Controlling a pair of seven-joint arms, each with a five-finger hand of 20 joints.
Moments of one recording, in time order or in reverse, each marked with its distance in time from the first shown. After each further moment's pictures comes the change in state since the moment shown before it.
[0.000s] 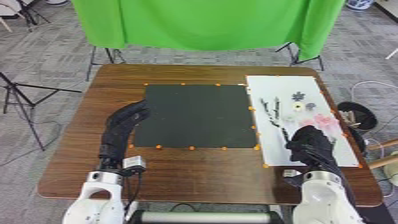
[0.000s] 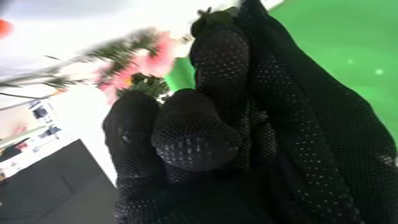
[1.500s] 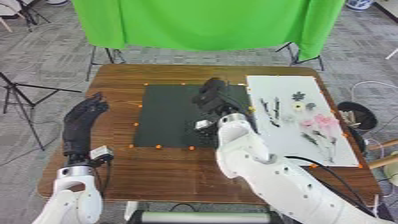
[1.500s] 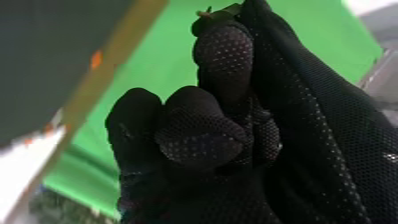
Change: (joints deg) left arm -3.5 6.8 -3.8 10.6 -10.5 8.3 11.1; right arm 48.3 -16.3 -36.9 23.4 29.5 5.0 -14.4
